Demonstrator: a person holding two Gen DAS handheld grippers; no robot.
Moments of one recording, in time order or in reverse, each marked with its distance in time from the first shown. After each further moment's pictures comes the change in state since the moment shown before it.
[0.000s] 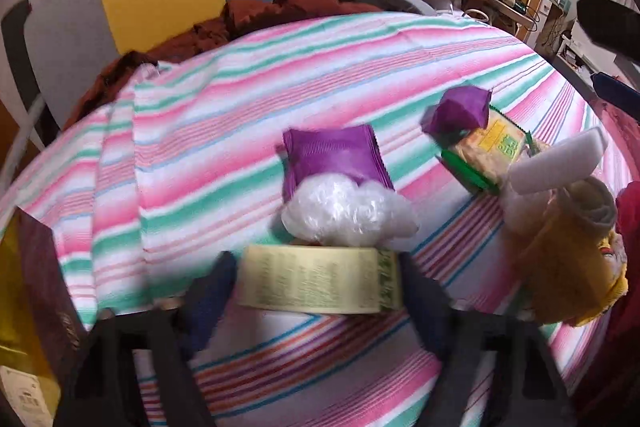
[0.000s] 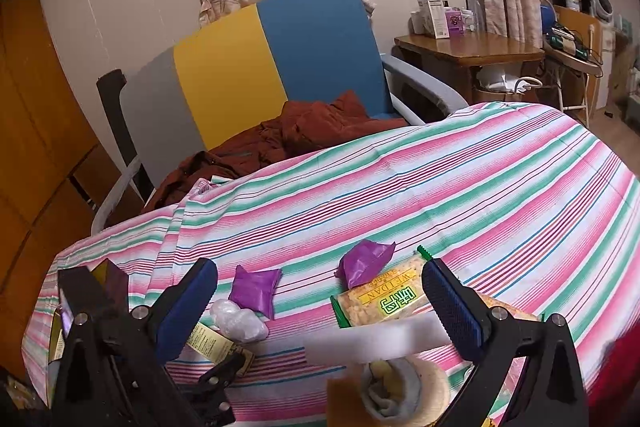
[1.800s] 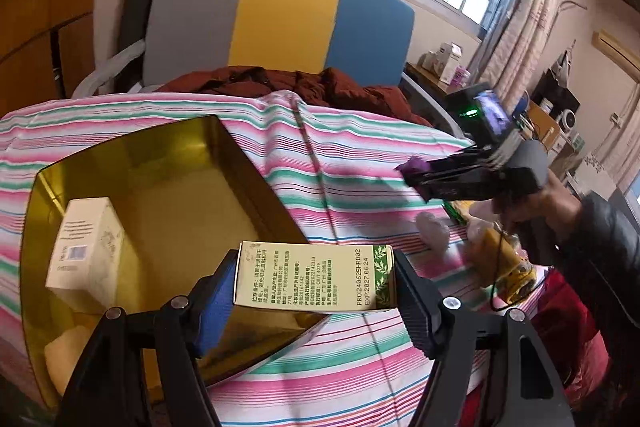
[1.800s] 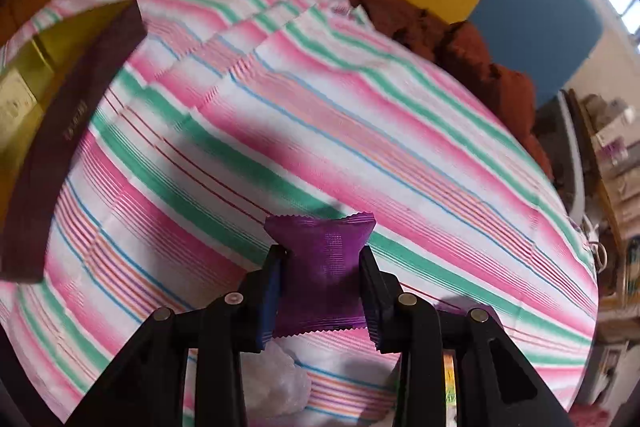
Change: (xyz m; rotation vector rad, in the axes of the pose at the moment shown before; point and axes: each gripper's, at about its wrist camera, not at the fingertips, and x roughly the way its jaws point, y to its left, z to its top) left arm -0.176 0.121 -0.138 -0.388 -0.300 -0.035; right arm 0.129 0.138 -0.036 -0.815 0.444 0.016
